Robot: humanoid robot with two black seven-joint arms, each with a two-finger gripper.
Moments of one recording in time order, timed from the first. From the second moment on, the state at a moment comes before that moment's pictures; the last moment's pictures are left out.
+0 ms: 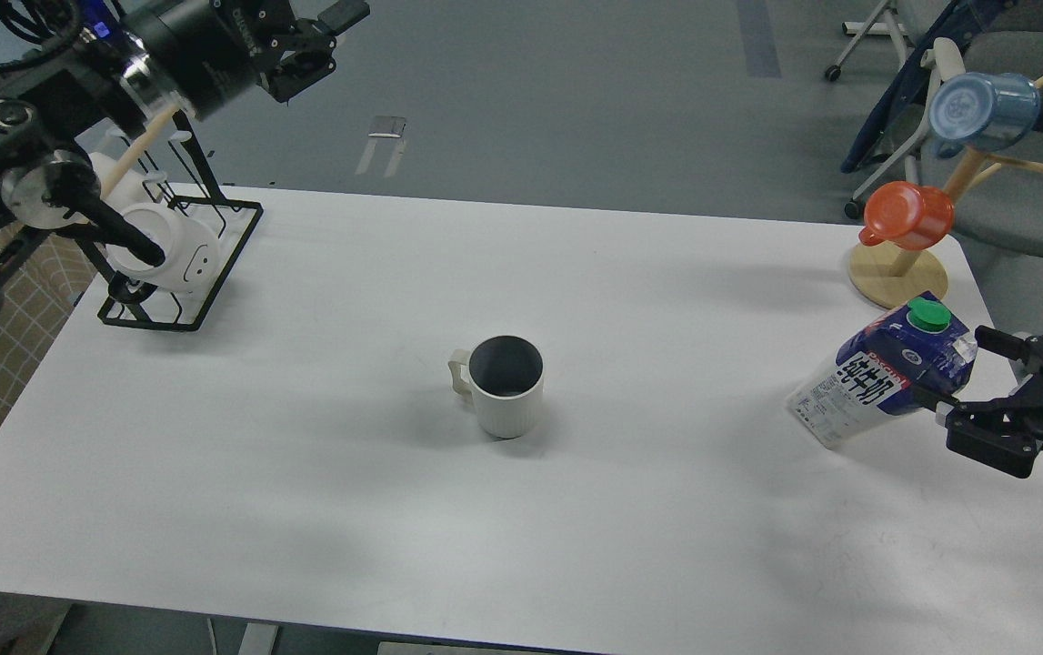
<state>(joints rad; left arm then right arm) -1.02 0.73 -0.59 -1.14 0.43 -0.39 -0.32 0.74 -1.15 0.03 1.32 -1.73 -0.49 0.49</state>
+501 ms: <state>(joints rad) -1.01 0.73 -0.59 -1.14 0.43 -0.39 -0.32 0.71 -1.07 0.04 1.26 -1.73 -0.49 0.49</state>
